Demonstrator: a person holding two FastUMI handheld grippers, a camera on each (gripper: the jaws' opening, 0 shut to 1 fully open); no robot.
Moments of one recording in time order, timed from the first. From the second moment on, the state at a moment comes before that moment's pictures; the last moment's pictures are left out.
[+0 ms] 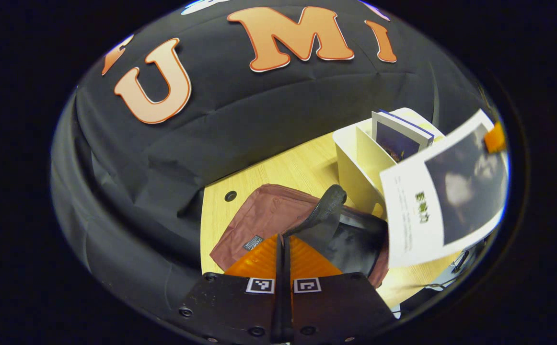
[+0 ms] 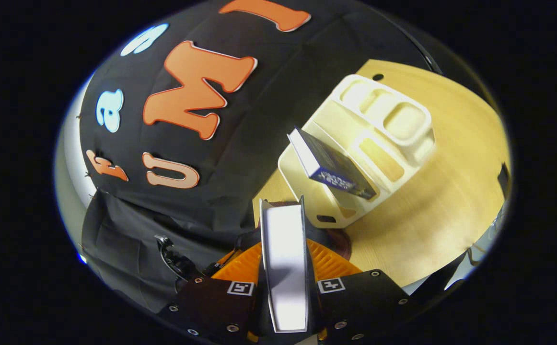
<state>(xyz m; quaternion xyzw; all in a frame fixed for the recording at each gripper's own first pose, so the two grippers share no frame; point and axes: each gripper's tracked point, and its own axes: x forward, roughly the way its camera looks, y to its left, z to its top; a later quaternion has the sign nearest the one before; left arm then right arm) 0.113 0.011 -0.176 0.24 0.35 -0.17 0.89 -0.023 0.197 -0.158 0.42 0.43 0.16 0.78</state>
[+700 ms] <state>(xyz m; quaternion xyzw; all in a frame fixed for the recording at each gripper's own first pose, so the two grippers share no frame) 0.100 -0.013 -0.157 0.24 0.33 -0.18 0.90 0.013 0.332 -0.296 0.54 0.40 0.12 0.73</state>
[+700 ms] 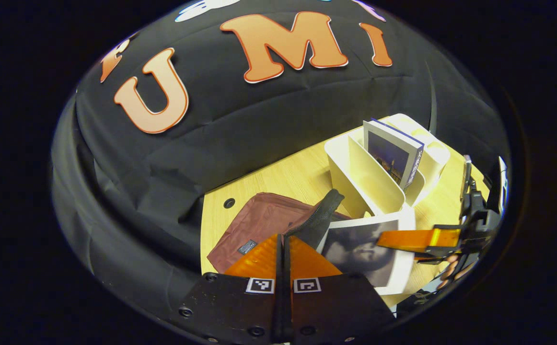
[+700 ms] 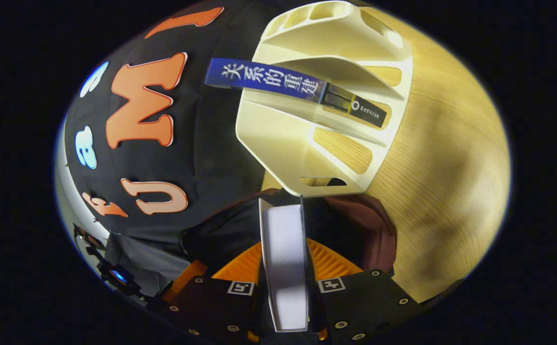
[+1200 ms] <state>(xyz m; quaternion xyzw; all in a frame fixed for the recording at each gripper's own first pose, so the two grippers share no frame) 0.097 -0.013 -0.162 0.24 0.33 -0.18 0.90 0.043 0.382 -0.325 0.52 0.40 0.07 0.75</state>
